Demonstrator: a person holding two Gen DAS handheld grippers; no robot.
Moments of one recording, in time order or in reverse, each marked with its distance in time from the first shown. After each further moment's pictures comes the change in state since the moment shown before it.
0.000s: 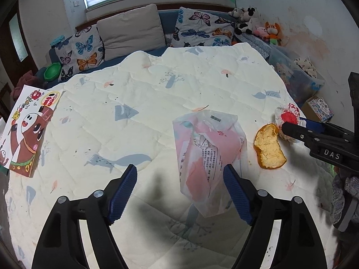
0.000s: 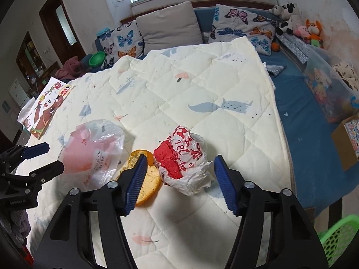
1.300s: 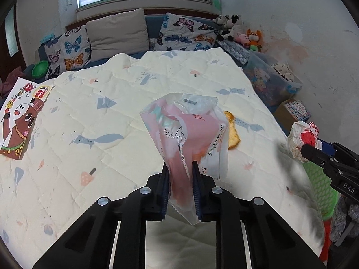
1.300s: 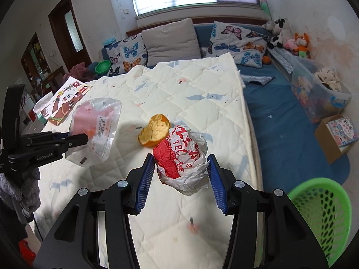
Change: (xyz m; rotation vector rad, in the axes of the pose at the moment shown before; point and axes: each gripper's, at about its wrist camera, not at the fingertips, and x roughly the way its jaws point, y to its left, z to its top) left arm -0.051 -0.028 -0.037 -0.007 -0.041 -0.133; right arm -0.122 0.007 -0.073 -0.030 -0.103 -0.021
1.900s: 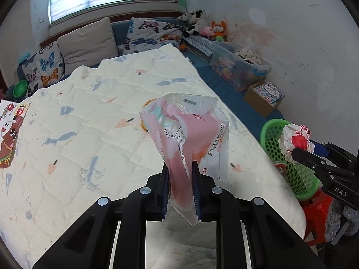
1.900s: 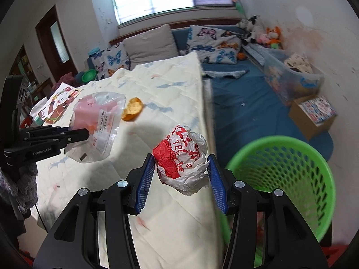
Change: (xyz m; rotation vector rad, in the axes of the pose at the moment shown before) left arm -0.029 -0.096 -0.031 0.140 0.000 -0.103; right arm -0.083 -0.042 -0.069 0.095 -0.035 -0.093
